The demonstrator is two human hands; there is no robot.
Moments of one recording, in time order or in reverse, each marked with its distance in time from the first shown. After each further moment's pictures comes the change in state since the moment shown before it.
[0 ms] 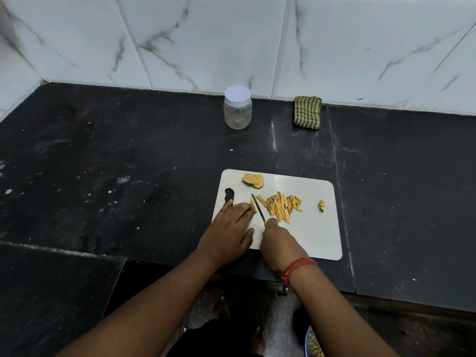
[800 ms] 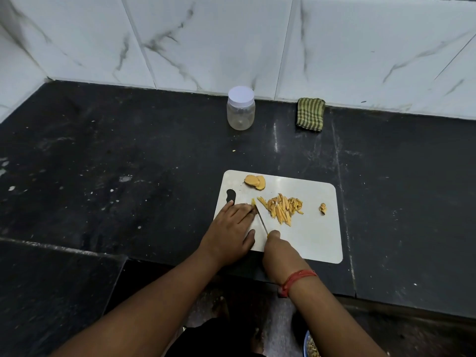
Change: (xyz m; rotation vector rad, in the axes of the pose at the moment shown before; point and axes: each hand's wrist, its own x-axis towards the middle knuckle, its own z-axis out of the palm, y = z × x) left_hand 0.002 0.001 0.001 0.060 0.006 -0.001; right_hand -0.007 0.011 0.016 -0.113 -0.036 0.028
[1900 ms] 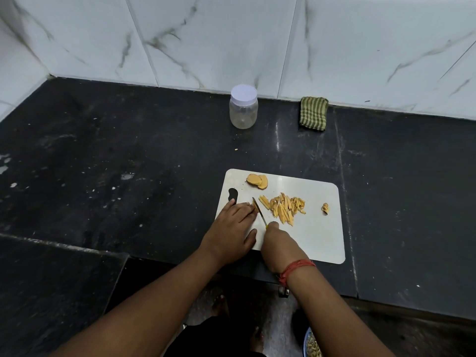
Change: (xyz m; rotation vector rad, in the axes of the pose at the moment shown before) left_hand 0.000 -0.002 -0.001 -0.016 -0.014 -0.008; right_hand 0.010 -0.013 -0.013 0.048 -0.007 -0.010
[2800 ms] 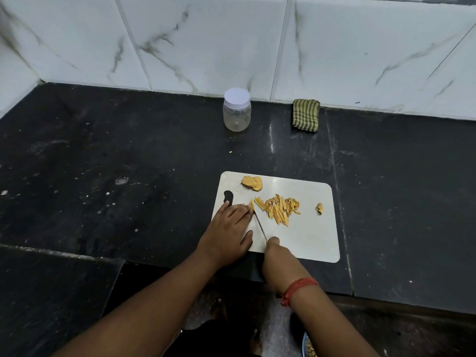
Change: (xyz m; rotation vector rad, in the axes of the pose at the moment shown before) left_hand 0.001 0.001 0.000 0.002 0.000 -0.008; right_hand -0.024 0.017 0.014 -0.007 -0.015 -0.022
